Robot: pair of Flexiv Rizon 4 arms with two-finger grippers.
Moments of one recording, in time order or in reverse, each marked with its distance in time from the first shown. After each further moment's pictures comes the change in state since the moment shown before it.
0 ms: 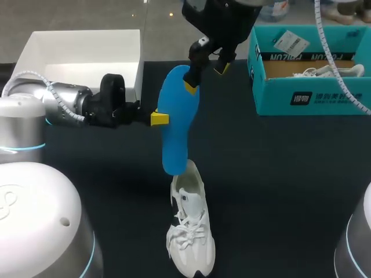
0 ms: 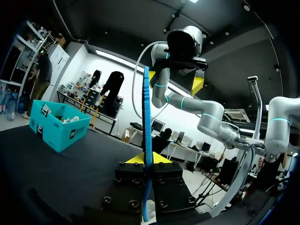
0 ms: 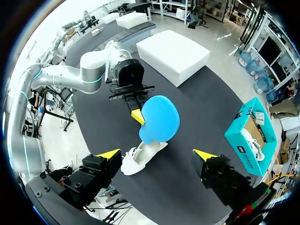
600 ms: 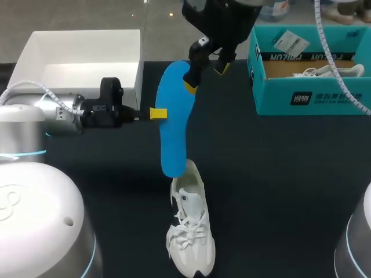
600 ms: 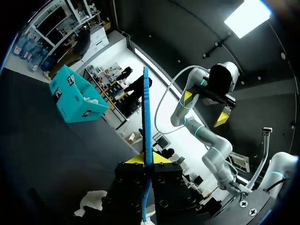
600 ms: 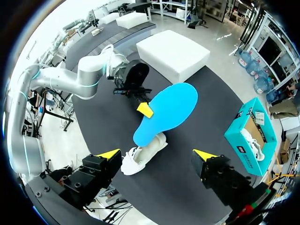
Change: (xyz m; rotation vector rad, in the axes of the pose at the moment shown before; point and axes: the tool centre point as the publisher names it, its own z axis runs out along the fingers) left arm -0.021 0.000 -0.012 0.114 -0.129 -0.420; right arm 0.000 0.000 0.000 0.000 0.000 0.000
